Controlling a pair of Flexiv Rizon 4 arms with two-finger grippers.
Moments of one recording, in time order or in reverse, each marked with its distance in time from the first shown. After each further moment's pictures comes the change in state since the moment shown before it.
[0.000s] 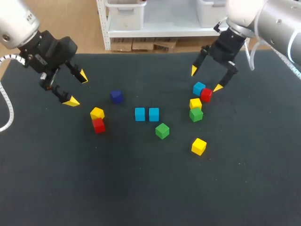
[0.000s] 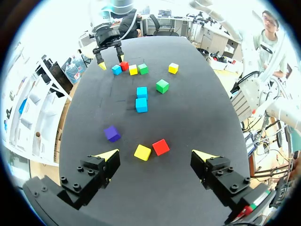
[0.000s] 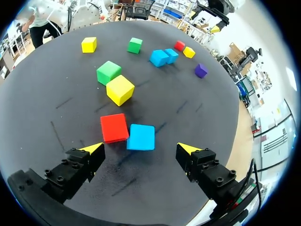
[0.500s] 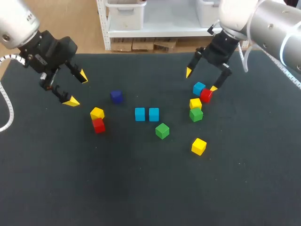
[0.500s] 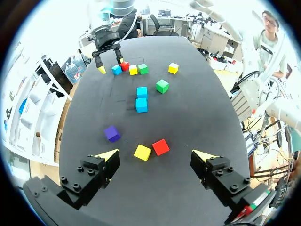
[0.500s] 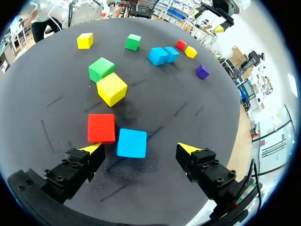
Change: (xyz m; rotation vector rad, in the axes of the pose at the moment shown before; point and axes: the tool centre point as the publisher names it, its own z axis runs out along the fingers) left arm 0.000 0.000 0.000 0.000 0.000 0.000; right arm -0.003 -0.010 0.013 -0.001 0.008 -0.030
